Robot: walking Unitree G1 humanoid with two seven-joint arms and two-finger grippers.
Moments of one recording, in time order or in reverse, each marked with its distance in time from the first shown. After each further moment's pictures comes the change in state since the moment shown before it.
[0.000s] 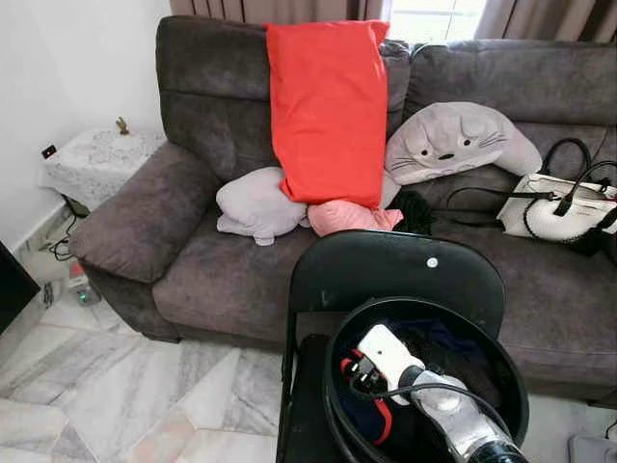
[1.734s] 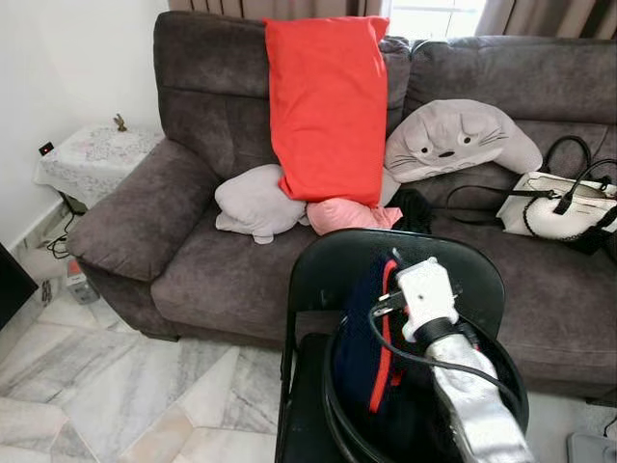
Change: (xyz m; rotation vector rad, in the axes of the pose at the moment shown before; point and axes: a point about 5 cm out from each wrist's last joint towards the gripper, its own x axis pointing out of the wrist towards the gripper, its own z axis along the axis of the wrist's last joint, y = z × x) left arm 0.000 -0.001 0.001 0.011 -0.001 -0.016; right arm -0.055 -0.034 0.092 0.097 -0.488 -0.482
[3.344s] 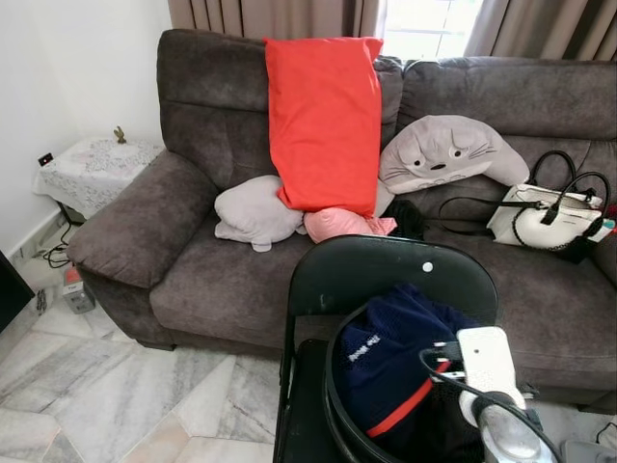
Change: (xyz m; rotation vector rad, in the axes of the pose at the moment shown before) left arm 0.001 -0.002 0.003 0.001 -0.005 -0.010; right arm -0.086 -0.027 -0.056 0.092 0.628 -0.330
